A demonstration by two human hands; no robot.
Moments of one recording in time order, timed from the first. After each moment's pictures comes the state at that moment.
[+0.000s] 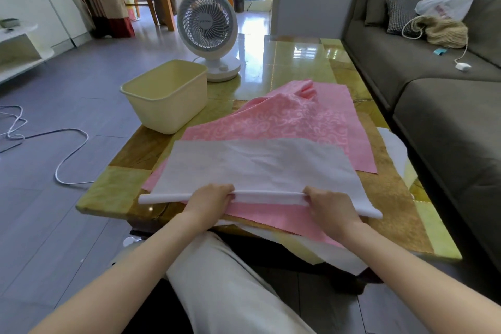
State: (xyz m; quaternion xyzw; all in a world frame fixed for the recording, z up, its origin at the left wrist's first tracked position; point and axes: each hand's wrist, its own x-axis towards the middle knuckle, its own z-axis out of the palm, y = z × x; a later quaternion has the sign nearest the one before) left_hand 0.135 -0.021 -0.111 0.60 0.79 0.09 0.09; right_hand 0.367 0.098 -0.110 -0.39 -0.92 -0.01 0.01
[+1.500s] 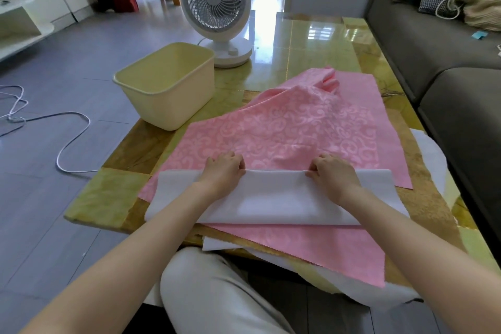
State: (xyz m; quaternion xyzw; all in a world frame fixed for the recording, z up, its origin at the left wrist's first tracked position) left_hand 0.082 0.069 -0.118 0.56 0.81 0.08 0.12; right_hand 0.291 0.191 -0.107 -0.42 -0.90 0.05 -0.01
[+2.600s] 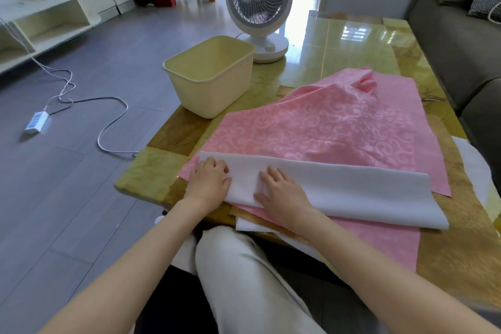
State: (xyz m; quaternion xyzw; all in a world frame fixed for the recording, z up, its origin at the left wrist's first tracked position) left_hand 0.057 -0.031 -0.125 0.45 0.88 0.12 0.09; right_hand 0.205 0.069 -0.126 -0.28 -0.95 0.14 -0.07
